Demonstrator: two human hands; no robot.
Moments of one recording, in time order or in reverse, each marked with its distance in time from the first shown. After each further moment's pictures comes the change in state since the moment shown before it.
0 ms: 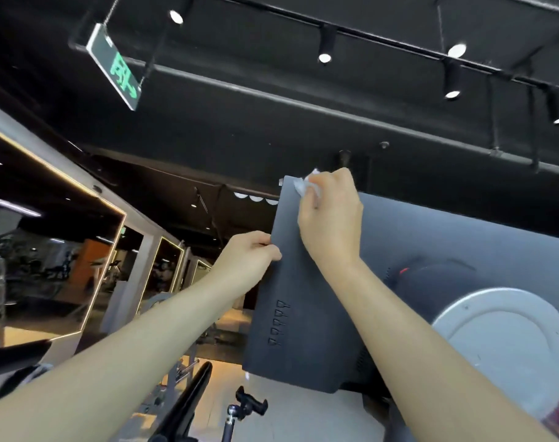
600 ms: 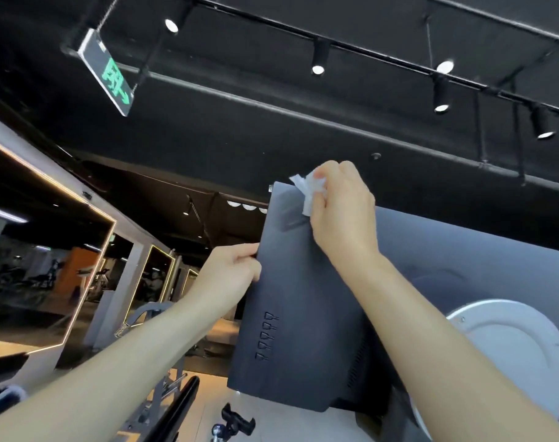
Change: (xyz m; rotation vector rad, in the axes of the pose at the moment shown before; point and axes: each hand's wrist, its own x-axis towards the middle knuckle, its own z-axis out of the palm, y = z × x) left_hand 0.005 -0.017 0.005 -0.090 -0.015 0.071; right_hand 0.023 0.011 -0.027 -0.187 -0.070 -0.144
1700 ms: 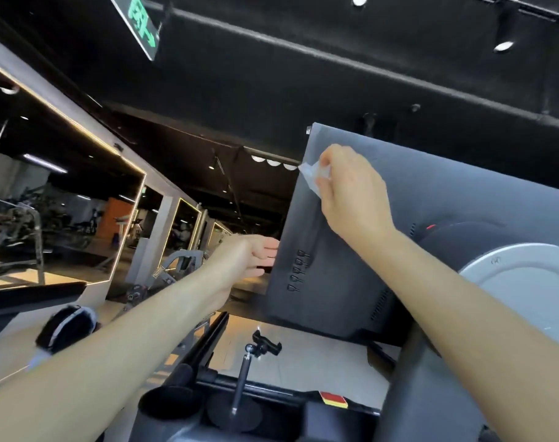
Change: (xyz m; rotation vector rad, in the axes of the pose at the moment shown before) left_hand -0.044 -0.043 -0.023 -0.147 -0.041 -0.439; right_hand -0.049 -0.012 0.020 -0.164 -0.192 -0.206
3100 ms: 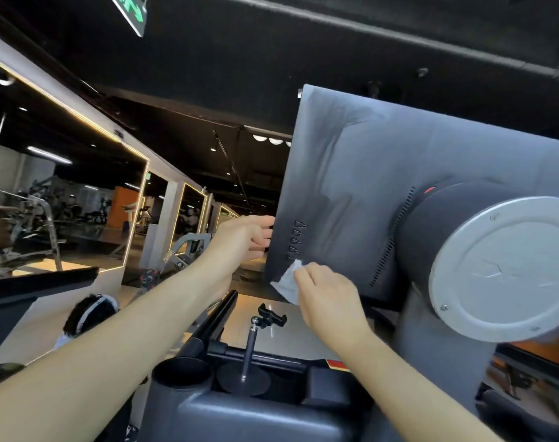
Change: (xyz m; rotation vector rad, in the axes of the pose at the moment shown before) left_hand -0.023 -0.001 0.020 0.115 0.009 0.035; right_hand -0.177 -0.024 0.074 -0.037 -0.229 -0.123
